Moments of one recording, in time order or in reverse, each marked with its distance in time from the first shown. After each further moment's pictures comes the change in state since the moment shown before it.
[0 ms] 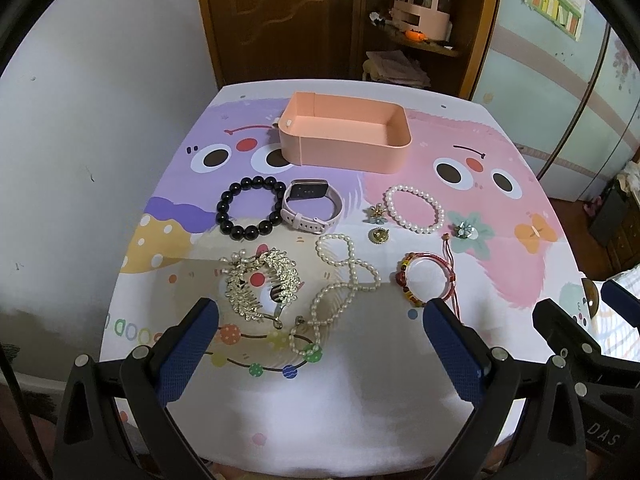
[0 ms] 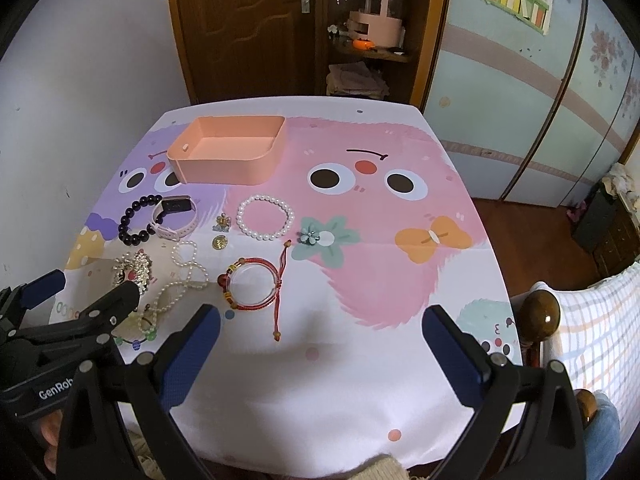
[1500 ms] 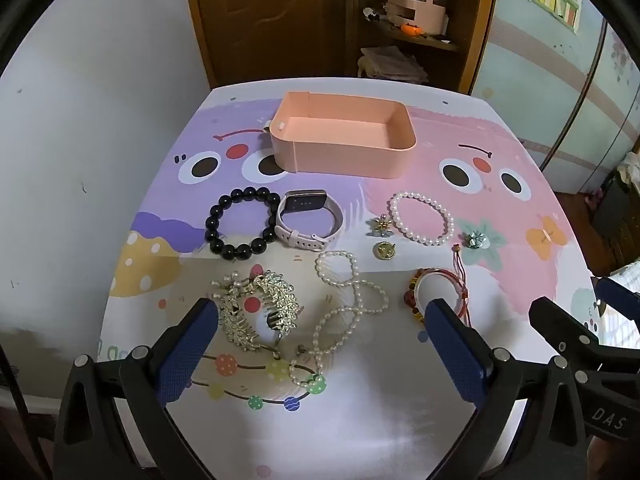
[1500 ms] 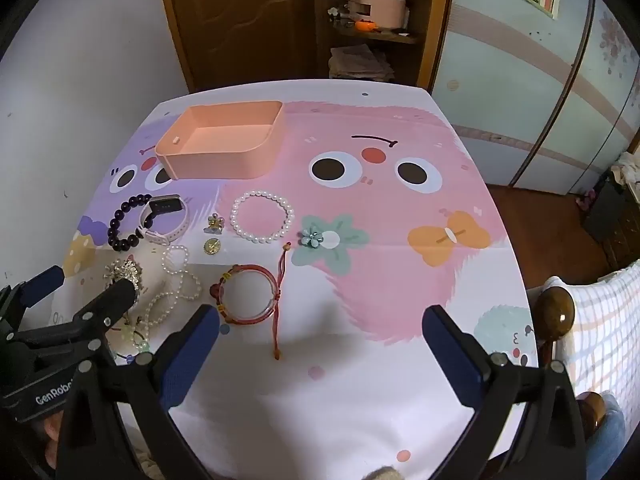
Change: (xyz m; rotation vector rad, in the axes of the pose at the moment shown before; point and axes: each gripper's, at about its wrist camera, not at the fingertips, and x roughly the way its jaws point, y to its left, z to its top) left arm 0.028 -0.002 0.017 0.031 0.005 0.002; right arm 0.032 -0.001 0.019 0.017 0.050 0.024
